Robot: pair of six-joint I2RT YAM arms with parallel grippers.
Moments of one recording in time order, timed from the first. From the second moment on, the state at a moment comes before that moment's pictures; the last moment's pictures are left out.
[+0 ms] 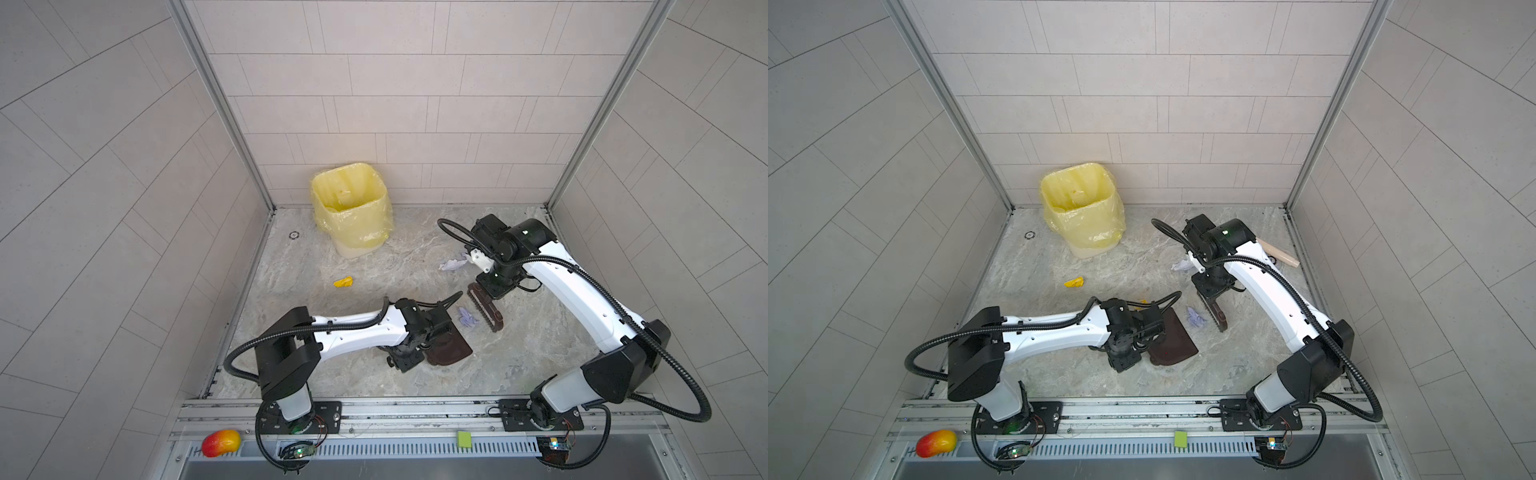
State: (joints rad) left arm -1.15 1.70 1.19 -1.11 -0.09 -0.12; right arm 0.47 1.52 1.61 -1.56 0.11 -0.04
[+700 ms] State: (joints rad) left arm -1.14 1.74 1.20 -1.05 -0.08 -0.10; right arm 0.47 1.53 1.61 -1.58 0.00 -0.07
